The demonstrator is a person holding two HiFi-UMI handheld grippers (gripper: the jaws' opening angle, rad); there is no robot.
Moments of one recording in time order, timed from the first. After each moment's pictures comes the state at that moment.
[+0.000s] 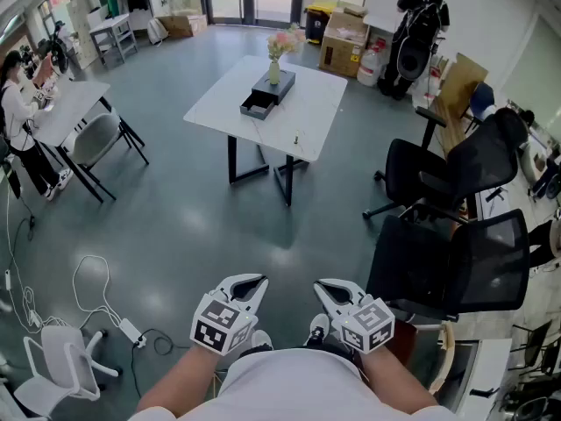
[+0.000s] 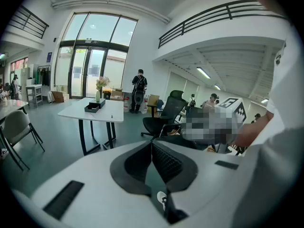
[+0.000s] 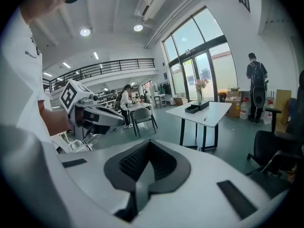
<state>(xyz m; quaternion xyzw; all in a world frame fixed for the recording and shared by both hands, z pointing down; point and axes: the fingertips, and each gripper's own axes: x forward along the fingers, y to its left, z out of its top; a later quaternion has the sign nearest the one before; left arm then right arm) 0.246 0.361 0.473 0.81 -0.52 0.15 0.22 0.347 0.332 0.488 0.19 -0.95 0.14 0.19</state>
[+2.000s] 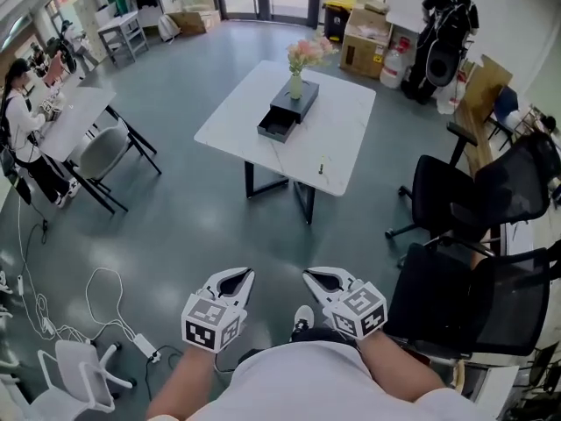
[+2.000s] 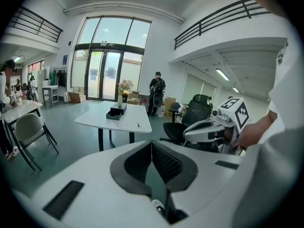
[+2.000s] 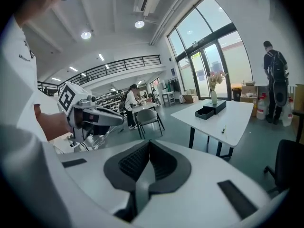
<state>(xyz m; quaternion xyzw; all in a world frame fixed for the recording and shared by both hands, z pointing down) 0.096 0.215 0.471 0.76 -0.59 0.15 0.23 0.197 0.173 0.494 0.12 -0.96 0.16 0.20</state>
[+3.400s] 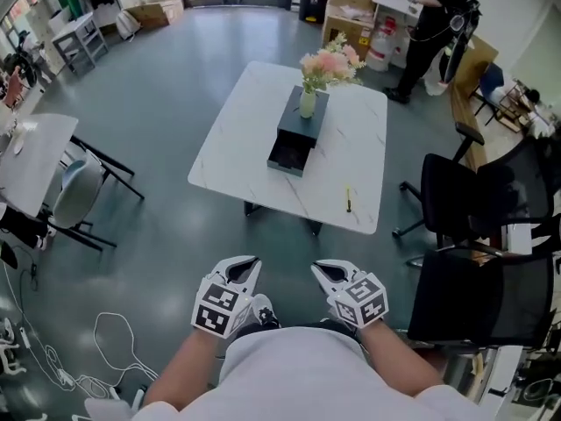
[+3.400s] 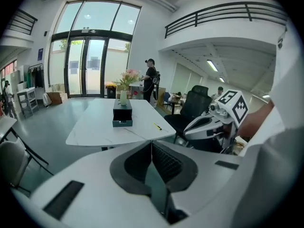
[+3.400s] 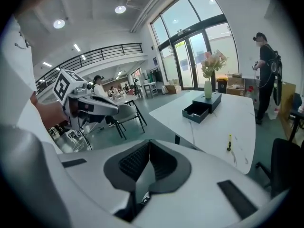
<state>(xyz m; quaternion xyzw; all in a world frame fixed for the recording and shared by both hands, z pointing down) -0.104 0.008 0.506 0.81 -0.50 0.22 0.24 0.013 -0.013 0.542 0.21 -0.92 0.20 0.27</state>
